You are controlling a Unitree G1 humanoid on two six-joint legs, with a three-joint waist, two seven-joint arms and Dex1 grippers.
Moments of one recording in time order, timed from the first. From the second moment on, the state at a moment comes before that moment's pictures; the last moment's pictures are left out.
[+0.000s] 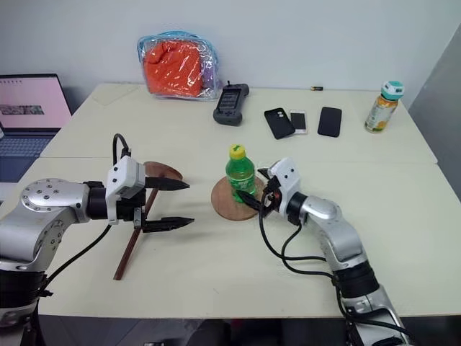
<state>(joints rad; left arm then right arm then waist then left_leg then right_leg) -0.37 0.92 0.05 -0.18 -0.47 0.44 -1.21 -0.49 -0.24 0.20 -0.04 0.31 0.42 0.60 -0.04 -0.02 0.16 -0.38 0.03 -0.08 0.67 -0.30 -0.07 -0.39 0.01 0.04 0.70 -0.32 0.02</state>
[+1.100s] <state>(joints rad) -0.36 0.84 0.07 -0.24 -0.54 0.49 -1.13 -0.51 -0.18 0.16 0.08 0.23 0.26 0.62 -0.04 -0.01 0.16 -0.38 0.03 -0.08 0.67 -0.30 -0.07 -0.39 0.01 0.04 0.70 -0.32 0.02</state>
